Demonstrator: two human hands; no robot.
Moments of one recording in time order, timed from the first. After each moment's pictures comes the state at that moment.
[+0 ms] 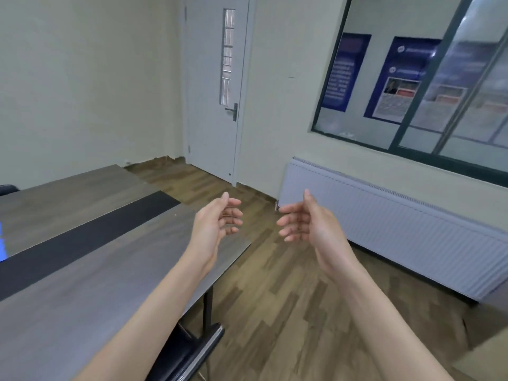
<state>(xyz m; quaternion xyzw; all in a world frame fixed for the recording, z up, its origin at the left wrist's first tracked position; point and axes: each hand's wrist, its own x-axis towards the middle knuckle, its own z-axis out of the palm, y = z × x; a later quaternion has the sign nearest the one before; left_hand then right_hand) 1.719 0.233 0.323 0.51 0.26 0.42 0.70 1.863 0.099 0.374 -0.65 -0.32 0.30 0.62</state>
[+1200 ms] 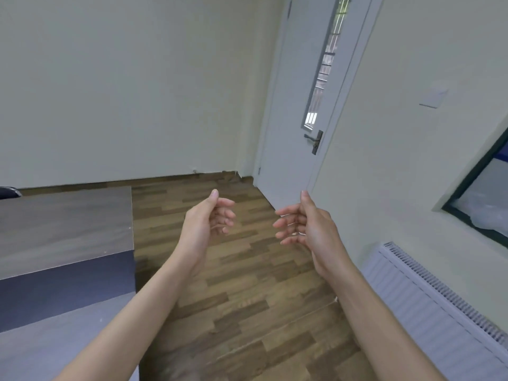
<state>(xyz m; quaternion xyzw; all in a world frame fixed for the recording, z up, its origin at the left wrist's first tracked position) 2.203 0.799 0.326 0.41 0.41 0.58 0.56 2.400 0.758 0.377 -0.57 -0.47 0.44 0.50</state>
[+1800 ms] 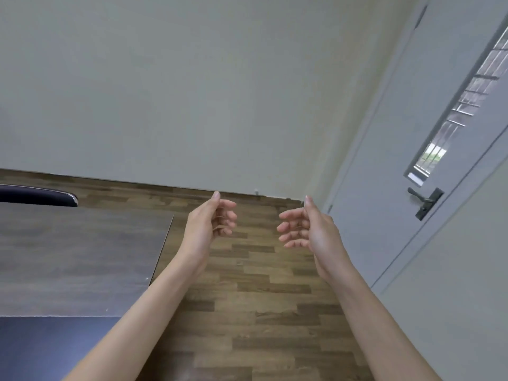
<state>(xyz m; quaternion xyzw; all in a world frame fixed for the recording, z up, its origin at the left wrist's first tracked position) 2.145 1.167 0.331 0.31 0.49 0.68 0.45 2.345 1.208 0.376 -0.49 -0.56 0.53 0.40</state>
